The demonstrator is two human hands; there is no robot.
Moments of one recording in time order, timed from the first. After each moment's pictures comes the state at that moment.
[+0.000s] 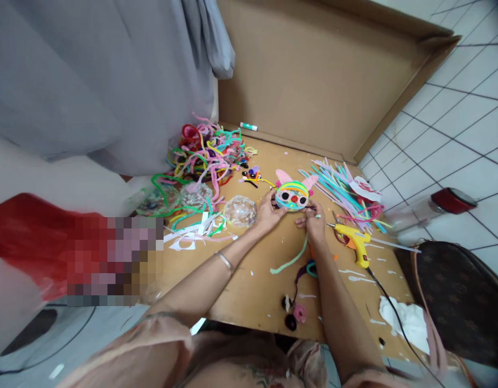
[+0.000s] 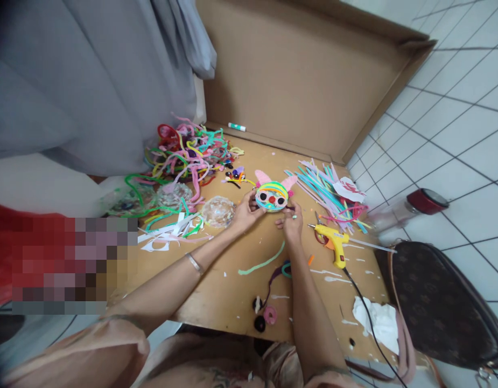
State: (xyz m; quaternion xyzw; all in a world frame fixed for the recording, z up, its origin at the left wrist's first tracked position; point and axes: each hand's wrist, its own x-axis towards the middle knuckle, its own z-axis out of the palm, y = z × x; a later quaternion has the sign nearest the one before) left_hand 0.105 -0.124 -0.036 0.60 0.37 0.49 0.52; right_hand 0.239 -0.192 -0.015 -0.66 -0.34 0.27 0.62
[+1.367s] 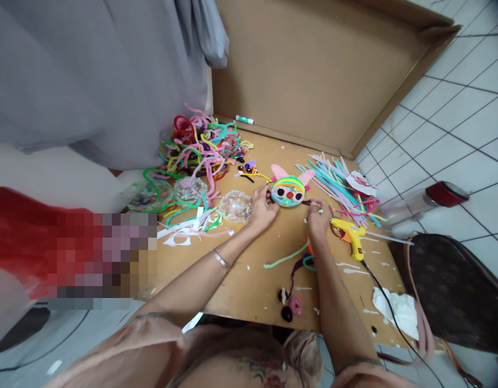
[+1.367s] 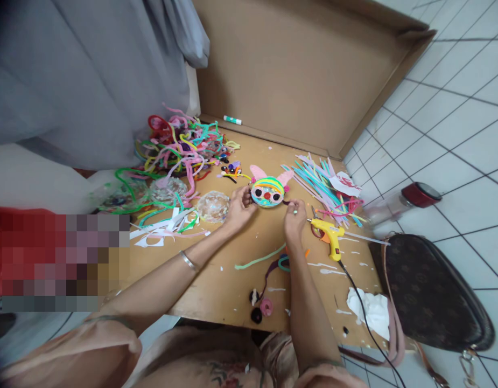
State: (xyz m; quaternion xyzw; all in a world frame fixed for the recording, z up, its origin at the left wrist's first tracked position) left_hand 0.095 -0.134 -0.025 0.59 0.40 0.52 0.47; right_hand 0.248 -0.203 -0.004 -0.71 -0.40 0.14 0.57
